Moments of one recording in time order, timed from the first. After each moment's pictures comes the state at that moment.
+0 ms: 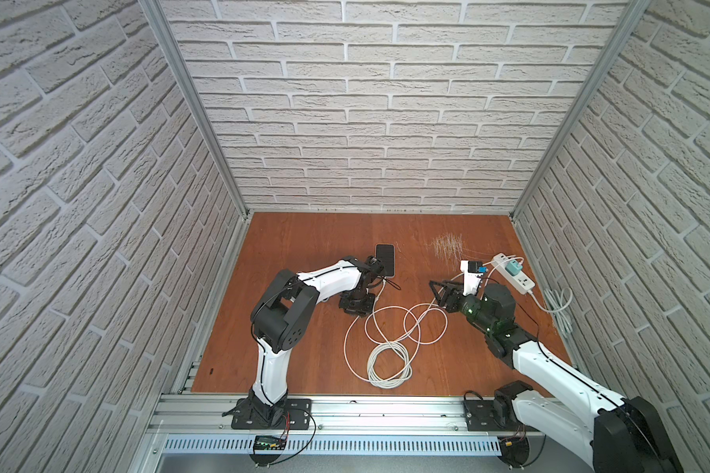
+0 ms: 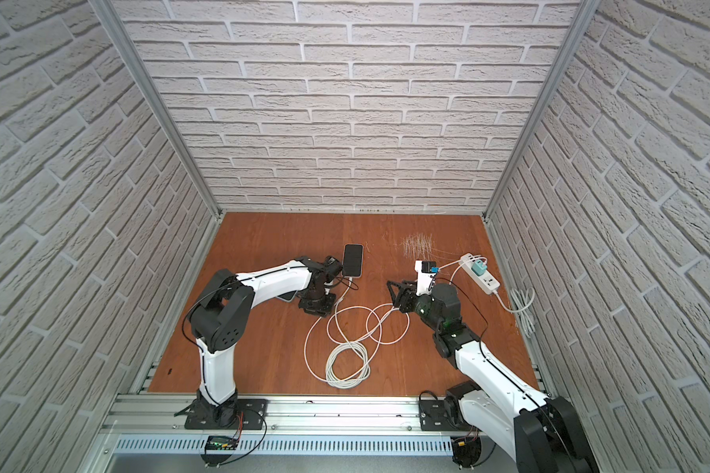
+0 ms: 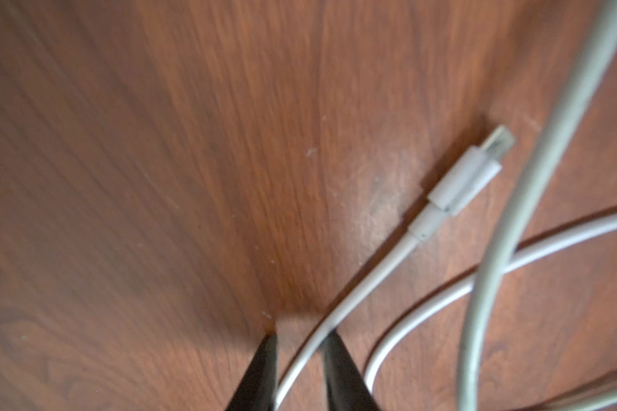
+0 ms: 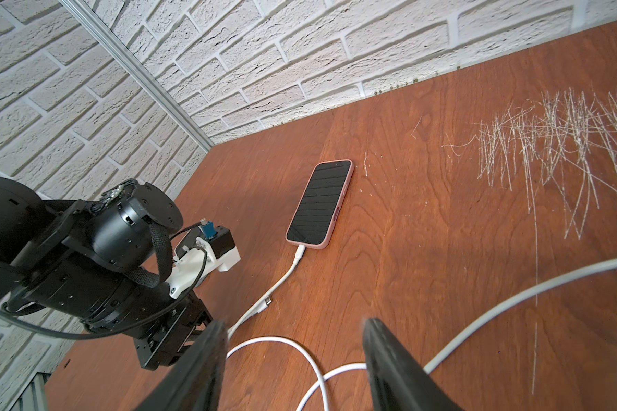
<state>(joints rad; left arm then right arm) -0.64 1.97 1.35 -0.93 0.04 -0.42 0.35 0.98 0.37 0.35 -0.26 0.49</state>
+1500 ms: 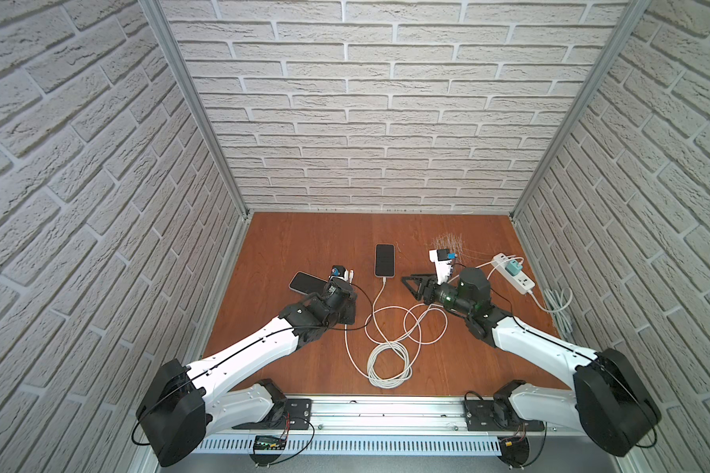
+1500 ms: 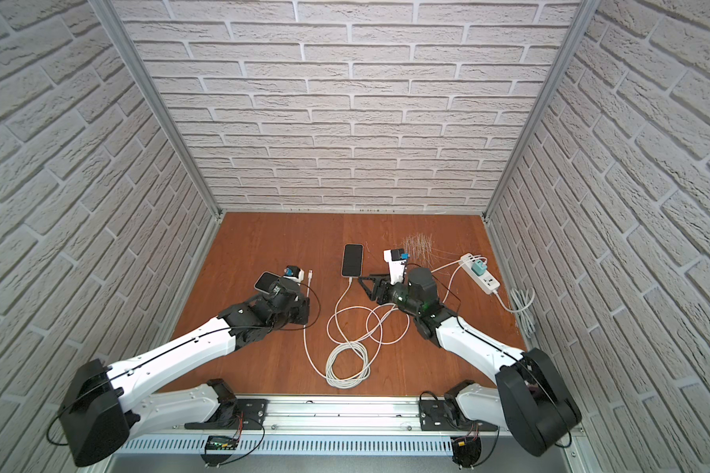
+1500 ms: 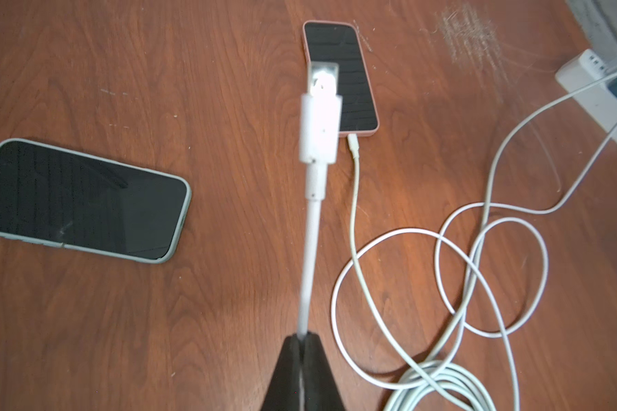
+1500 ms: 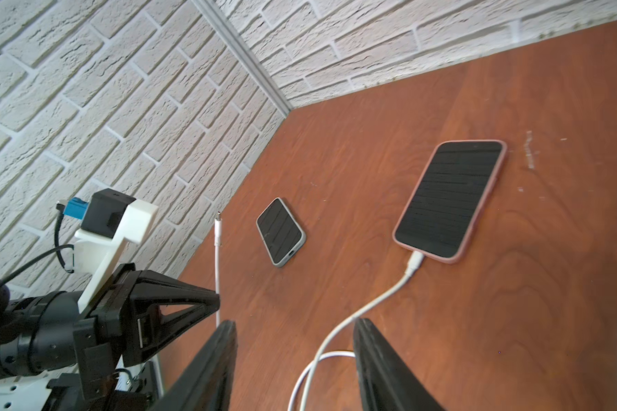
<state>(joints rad) -0.72 1.13 0.74 -0.41 -0.20 -0.52 0.53 1.29 0.58 0.46 -0.43 0.59</state>
